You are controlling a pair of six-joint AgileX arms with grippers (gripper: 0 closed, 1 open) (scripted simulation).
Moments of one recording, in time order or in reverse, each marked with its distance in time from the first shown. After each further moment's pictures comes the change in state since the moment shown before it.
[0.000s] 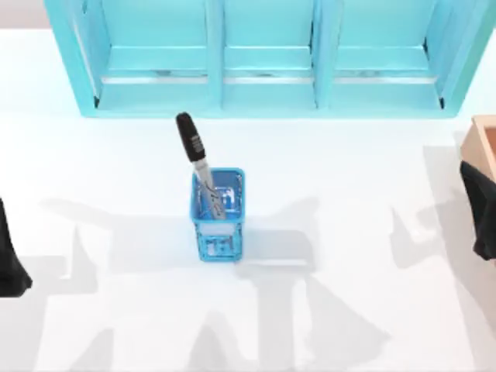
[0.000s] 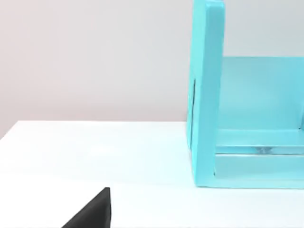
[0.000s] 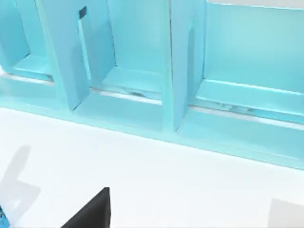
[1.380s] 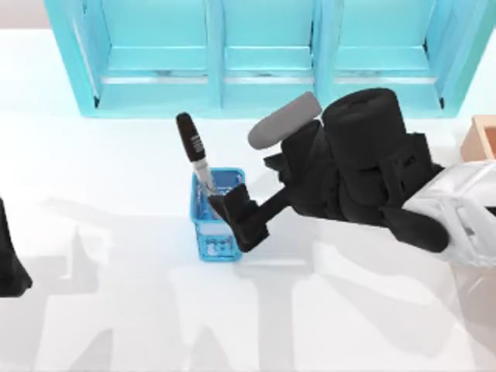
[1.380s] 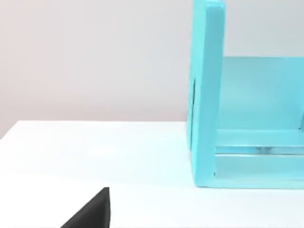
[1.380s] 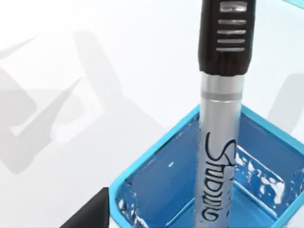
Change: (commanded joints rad) left arm 0.000 0.000 0.000 0.000 0.000 0.000; right arm 0.420 1.065 0.552 0.173 -0.112 0.069
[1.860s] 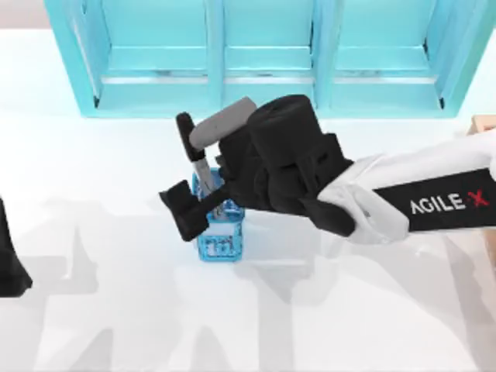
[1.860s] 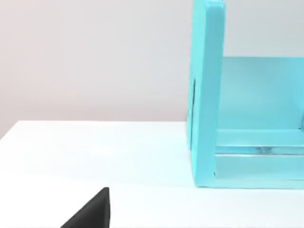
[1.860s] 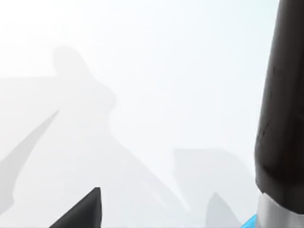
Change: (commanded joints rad) left arm 0.000 0.000 0.000 0.000 0.000 0.000; right arm 0.041 0.343 0.244 0.094 0.038 0.023
